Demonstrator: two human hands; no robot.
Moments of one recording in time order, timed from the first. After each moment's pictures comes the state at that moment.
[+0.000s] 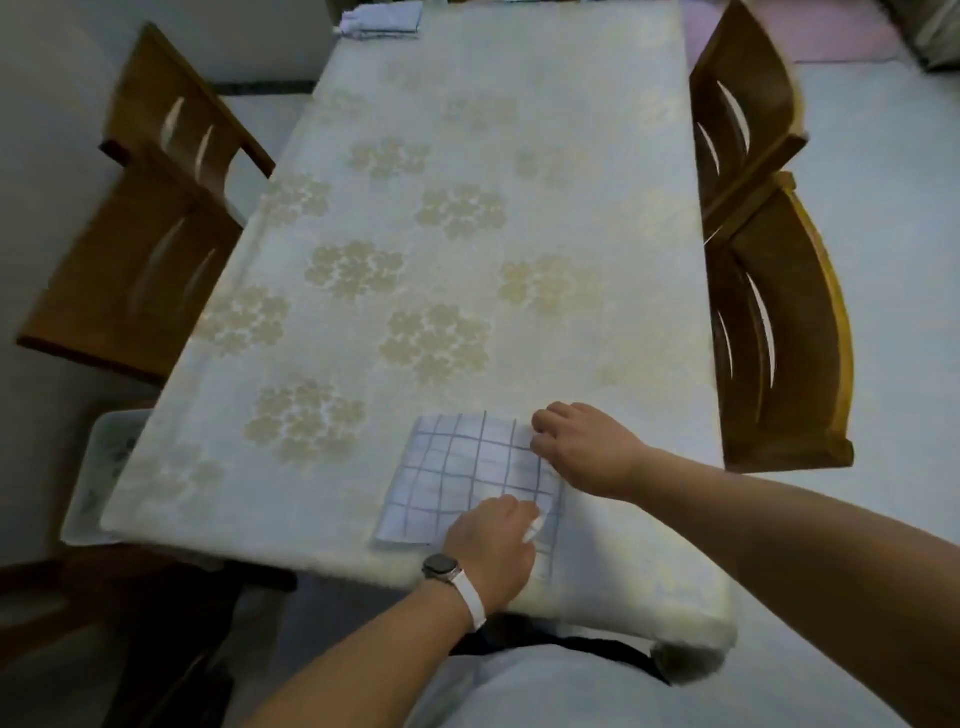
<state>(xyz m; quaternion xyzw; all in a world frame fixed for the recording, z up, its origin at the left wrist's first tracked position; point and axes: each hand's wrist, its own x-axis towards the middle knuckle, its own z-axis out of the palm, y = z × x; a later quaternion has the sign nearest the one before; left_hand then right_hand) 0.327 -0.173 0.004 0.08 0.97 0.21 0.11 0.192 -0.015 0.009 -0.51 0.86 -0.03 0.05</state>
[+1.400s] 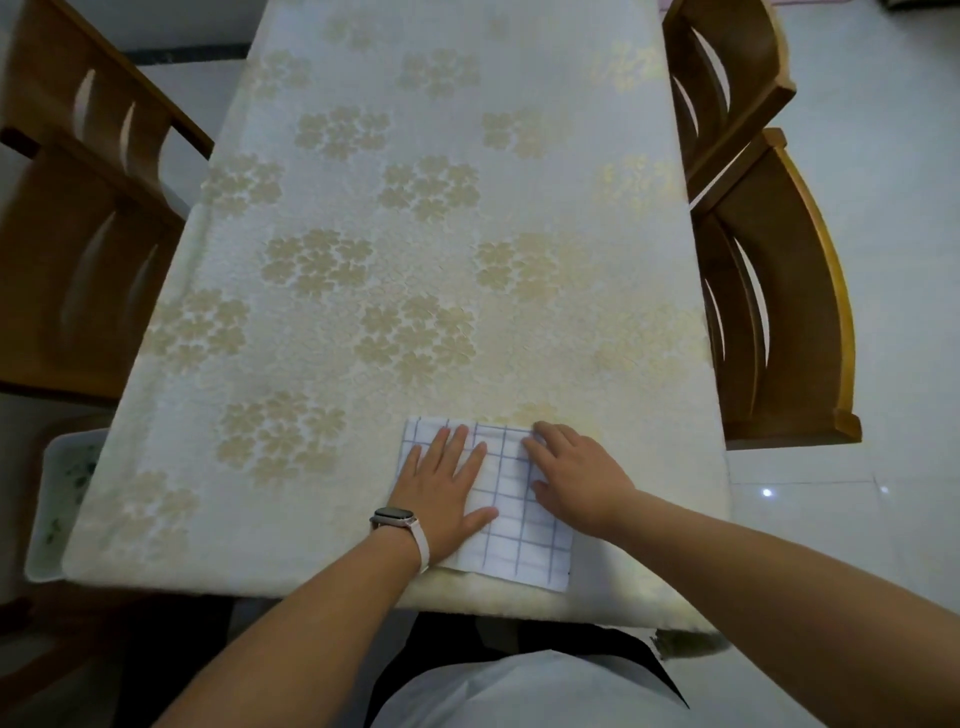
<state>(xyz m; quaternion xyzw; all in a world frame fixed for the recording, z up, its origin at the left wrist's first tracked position) 0.273 -0.251 -0.037 0.14 0.95 0.00 0.26 0.233 -0.028 -0.034 -0.29 0.93 -0.09 0.20</state>
